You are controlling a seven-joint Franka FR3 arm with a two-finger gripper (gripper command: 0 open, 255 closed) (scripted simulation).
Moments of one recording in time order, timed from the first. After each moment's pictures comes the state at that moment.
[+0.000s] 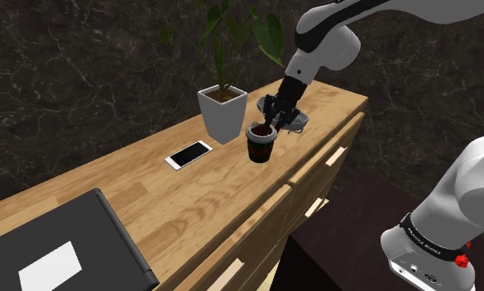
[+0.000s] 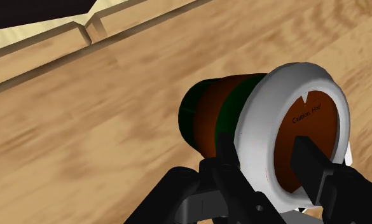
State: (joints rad) arm 0.16 -0.12 -0.07 -2.33 0.67 2.10 -0.03
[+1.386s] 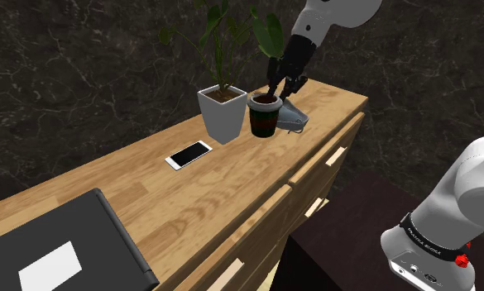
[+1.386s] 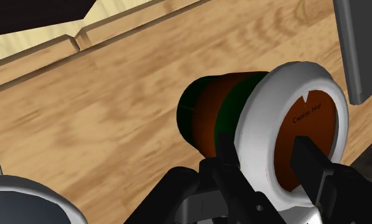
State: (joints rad) arm 0.14 -0.23 -0.07 -2.17 0.59 1.88 0.13
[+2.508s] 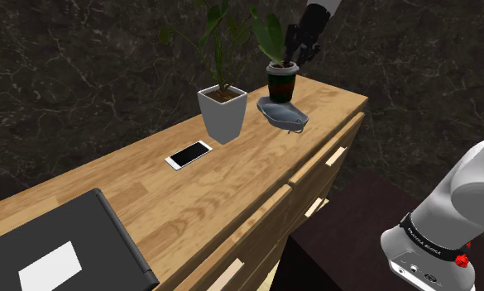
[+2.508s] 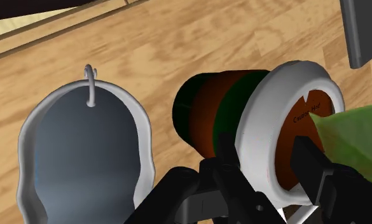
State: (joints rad) arm 0.04 -0.04 -0.22 -1.80 0.55 1.59 0.03
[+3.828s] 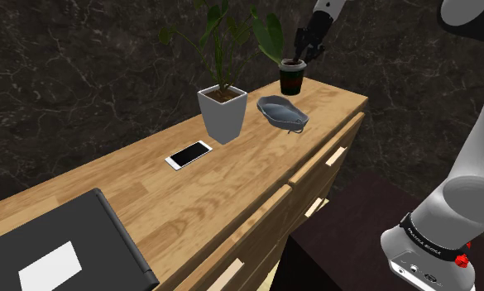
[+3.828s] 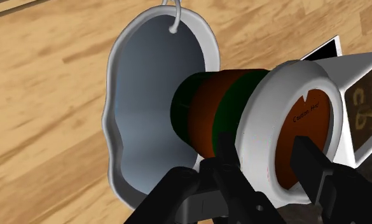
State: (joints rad) arm -0.09 0.27 -0.32 -1.46 0.59 1.43 -0.15
